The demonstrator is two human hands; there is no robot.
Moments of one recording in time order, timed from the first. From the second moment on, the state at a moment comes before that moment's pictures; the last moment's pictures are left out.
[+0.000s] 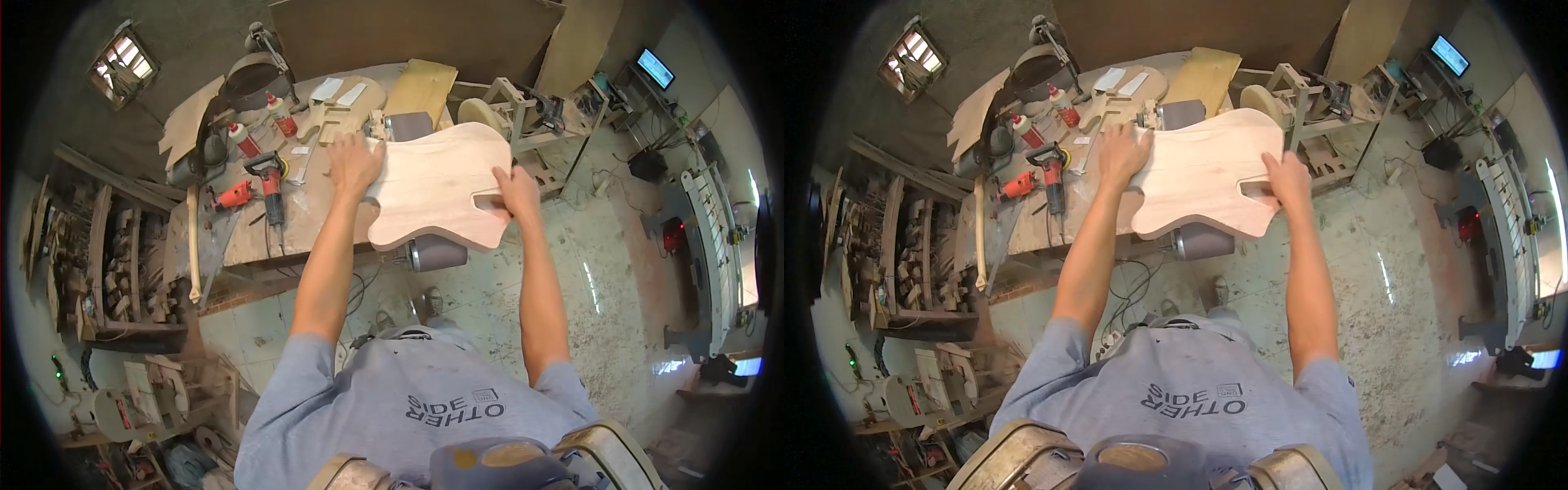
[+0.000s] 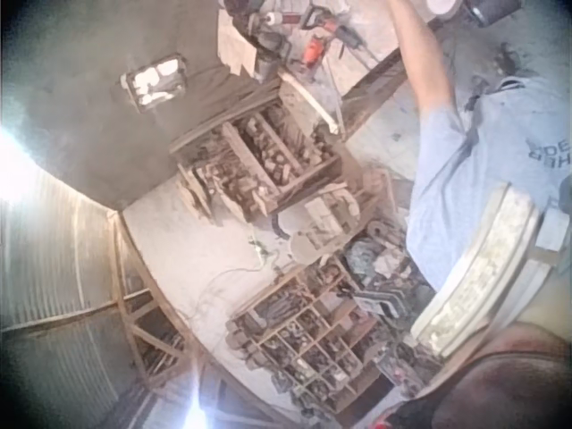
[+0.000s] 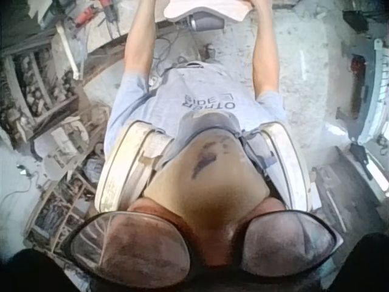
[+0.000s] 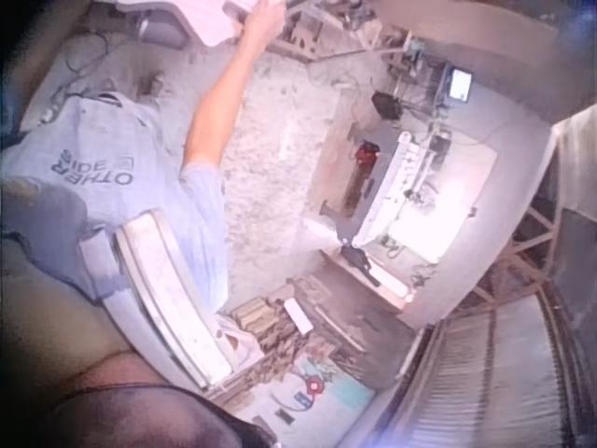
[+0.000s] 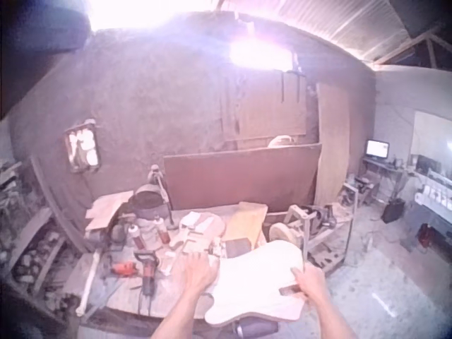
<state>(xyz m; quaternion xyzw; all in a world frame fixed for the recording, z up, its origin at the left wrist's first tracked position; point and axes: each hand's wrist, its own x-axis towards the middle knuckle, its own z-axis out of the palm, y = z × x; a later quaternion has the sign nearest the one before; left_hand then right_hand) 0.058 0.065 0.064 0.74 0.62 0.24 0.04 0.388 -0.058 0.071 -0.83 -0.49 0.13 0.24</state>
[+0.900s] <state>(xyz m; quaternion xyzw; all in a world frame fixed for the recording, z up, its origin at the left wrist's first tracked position) 0.171 0.105 0.063 0.78 0.56 0.25 0.12 0.509 -0.125 0.070 -0.66 -0.41 0.44 0.45</state>
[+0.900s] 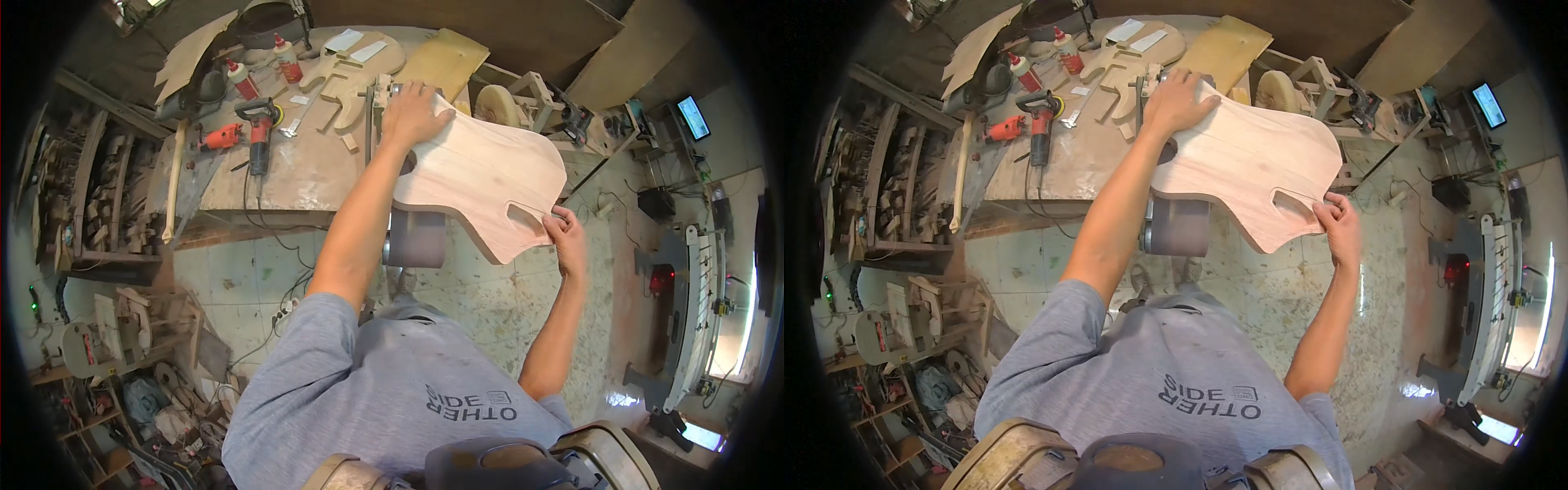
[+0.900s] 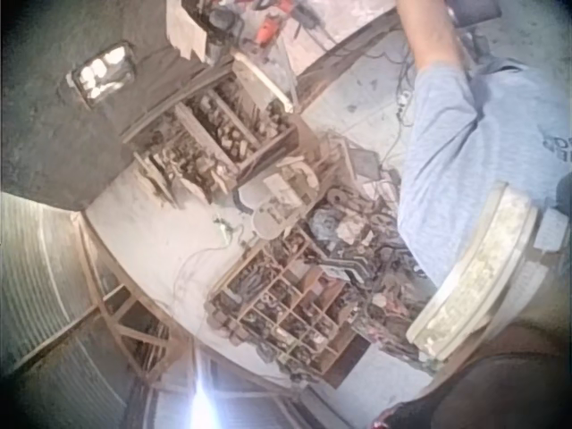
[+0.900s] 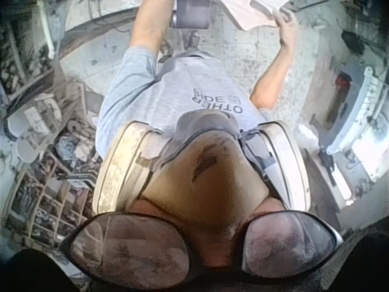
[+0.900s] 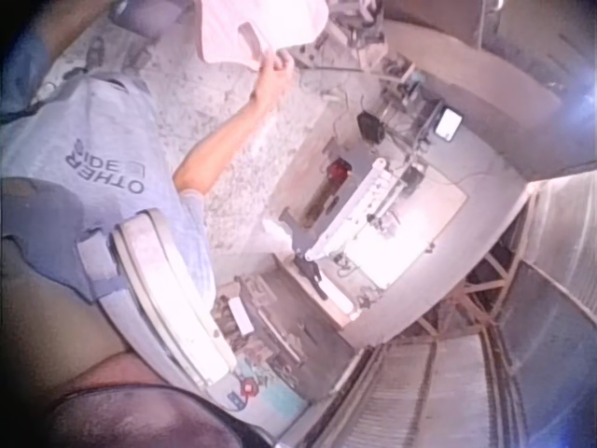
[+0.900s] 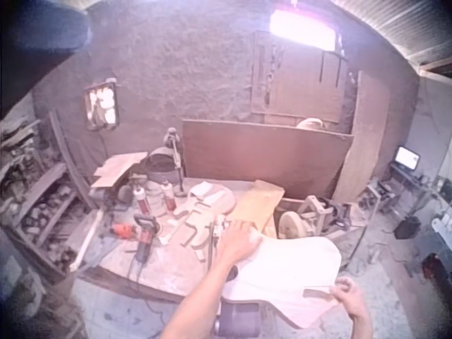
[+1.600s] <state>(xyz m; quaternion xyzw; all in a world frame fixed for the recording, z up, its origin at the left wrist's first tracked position) 0.140 0.091 0.063 0.78 0.58 0.23 0.06 0.479 -0.116 0.056 -0.69 -0.50 0.25 0.46</state>
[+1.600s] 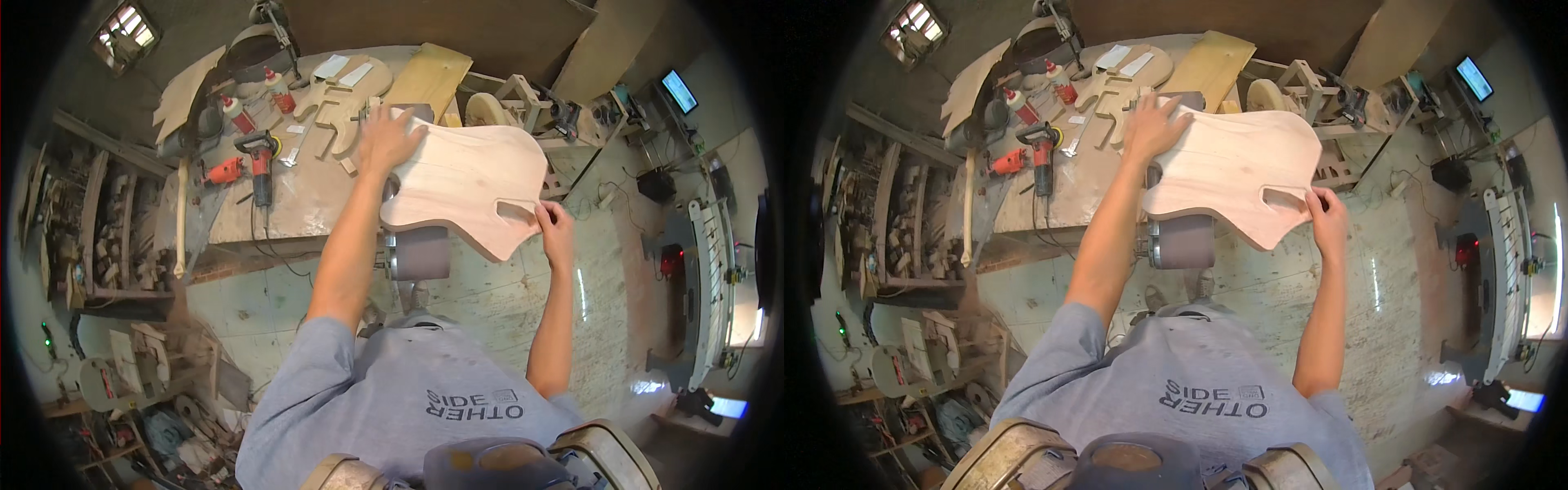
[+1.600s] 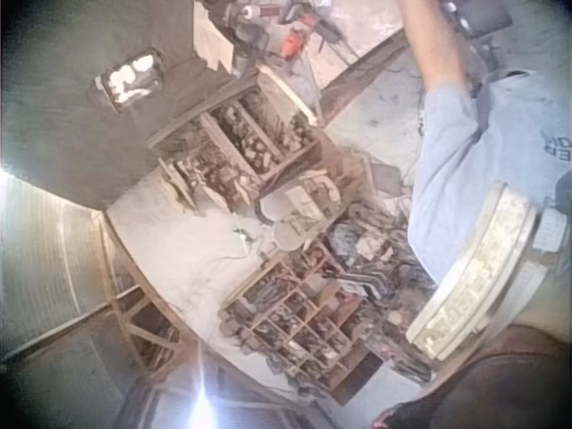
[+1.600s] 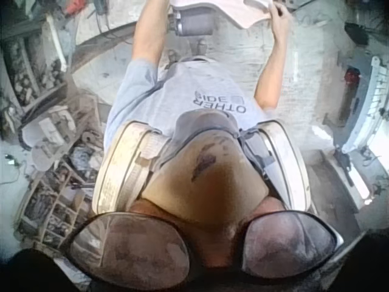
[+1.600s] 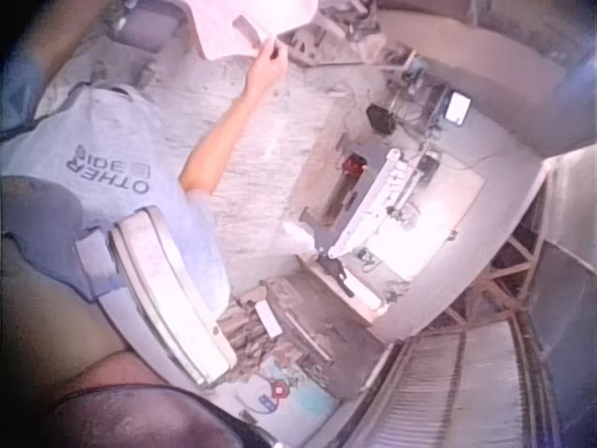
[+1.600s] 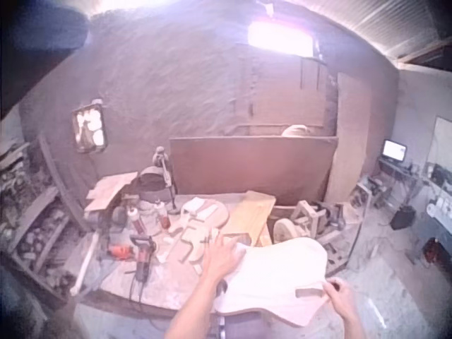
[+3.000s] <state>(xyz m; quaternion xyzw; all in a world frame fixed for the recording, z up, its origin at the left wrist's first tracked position) -0.090 -0.017 0.102 0.76 0.58 0.09 0.29 0.300 0.008 0.071 -0.62 -0.66 0.14 0.40</state>
